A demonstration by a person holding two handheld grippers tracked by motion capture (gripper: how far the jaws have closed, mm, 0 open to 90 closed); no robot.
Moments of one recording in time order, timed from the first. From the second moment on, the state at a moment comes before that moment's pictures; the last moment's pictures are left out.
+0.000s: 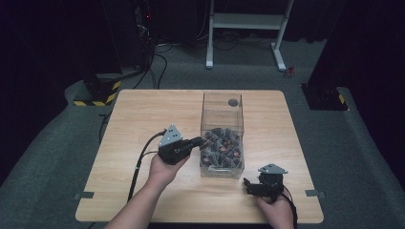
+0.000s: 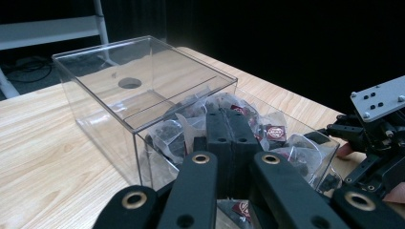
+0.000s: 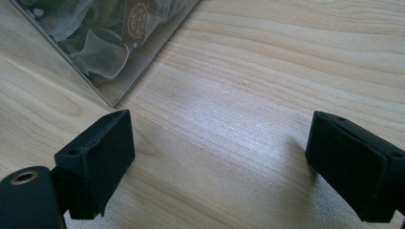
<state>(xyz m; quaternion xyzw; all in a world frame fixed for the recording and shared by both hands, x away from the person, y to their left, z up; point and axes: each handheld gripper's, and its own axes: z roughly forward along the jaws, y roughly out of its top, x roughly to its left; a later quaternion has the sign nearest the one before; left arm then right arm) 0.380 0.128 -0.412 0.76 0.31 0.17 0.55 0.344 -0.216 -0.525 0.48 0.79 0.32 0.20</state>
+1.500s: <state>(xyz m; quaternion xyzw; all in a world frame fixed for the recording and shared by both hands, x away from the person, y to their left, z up) 0.372 0.191 -0.422 0.73 0.36 0.20 0.54 0.344 -0.216 -0.525 0.48 0.79 0.32 0.20</state>
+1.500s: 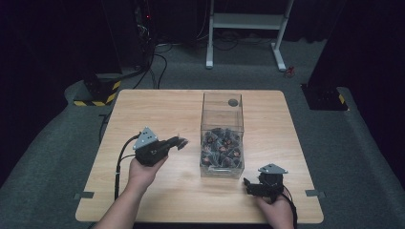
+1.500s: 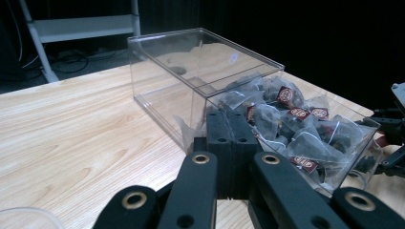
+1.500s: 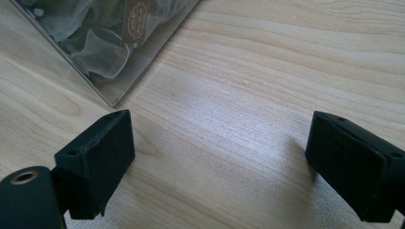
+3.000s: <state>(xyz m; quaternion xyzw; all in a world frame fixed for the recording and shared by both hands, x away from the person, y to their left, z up) 0.368 0.267 -0.413 0.70 0.41 0.25 0.53 0.343 -0.216 -0.525 0.48 0.79 0.32 0.20</state>
